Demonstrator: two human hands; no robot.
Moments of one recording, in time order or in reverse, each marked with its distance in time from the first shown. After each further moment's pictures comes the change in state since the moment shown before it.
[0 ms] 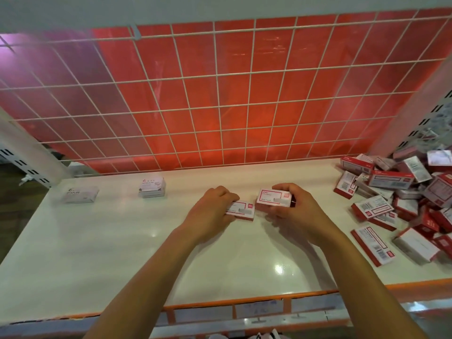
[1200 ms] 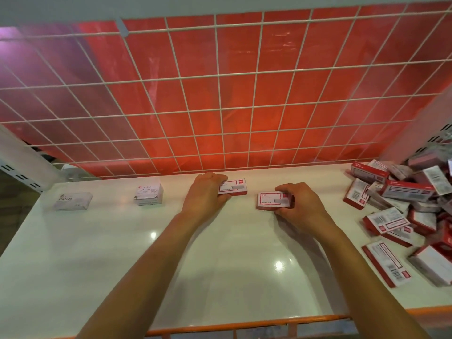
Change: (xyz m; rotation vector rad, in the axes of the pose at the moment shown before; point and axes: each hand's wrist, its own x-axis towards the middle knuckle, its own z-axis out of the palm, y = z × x) left_hand 0.053 -0.026 -0.008 -0.026 0.146 -0.204; right_hand 0.047 0.006 -0.005 -0.569 0.078 -0.115
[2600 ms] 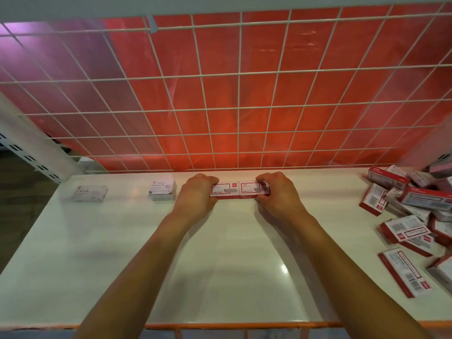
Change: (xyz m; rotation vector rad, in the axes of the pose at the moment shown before) left_hand -0.020 -0.026 -0.027 0.068 -0.029 -0.095; right_hand 0.038 -0.048 0.046 -0.098 -0.003 -0.103
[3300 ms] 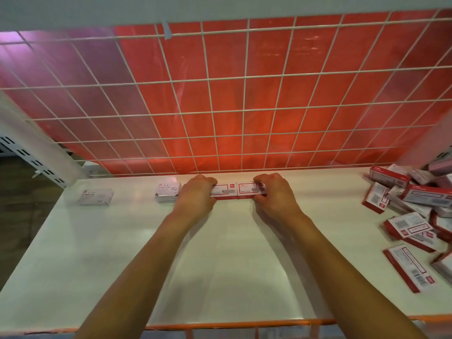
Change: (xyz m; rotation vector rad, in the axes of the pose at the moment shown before) left_hand 0.001 -0.018 -0.002 0.030 0.004 0.033; right_hand 0.005 -0.009 0.019 -0.009 0.039 -0.004
